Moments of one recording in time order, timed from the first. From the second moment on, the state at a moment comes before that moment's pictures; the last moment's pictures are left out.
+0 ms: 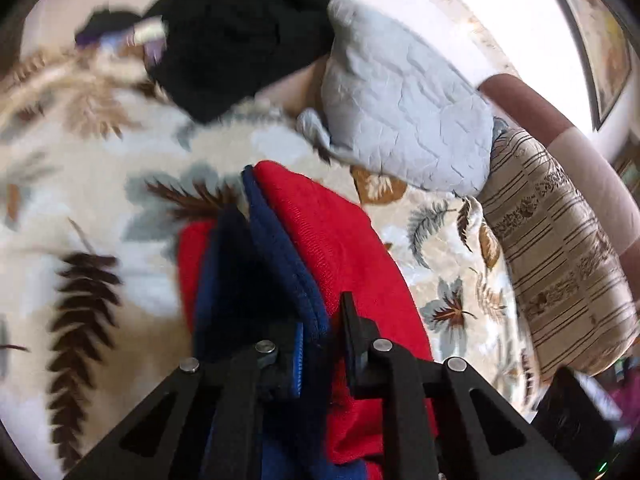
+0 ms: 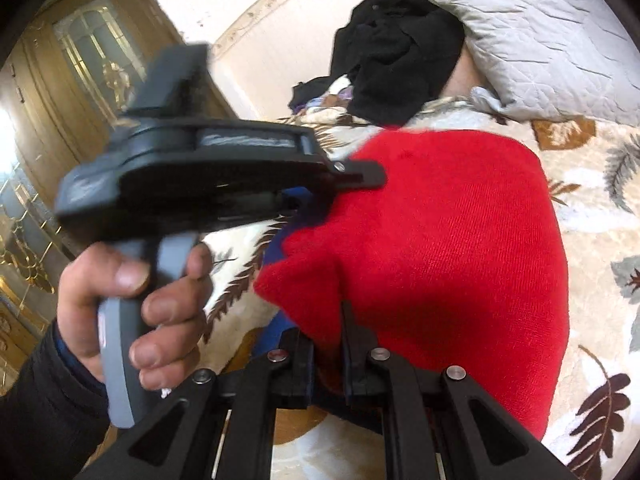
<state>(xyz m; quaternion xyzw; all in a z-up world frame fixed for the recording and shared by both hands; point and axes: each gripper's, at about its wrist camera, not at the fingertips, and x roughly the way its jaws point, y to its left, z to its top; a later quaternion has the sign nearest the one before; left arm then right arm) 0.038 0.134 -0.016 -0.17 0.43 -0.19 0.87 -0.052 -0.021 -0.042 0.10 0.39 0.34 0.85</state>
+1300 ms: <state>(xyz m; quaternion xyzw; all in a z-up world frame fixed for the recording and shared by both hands) -0.008 0.126 -0.047 -0.08 0.43 -0.08 0.90 -0.028 -0.163 -0.098 0.41 0.45 0.27 0.75</state>
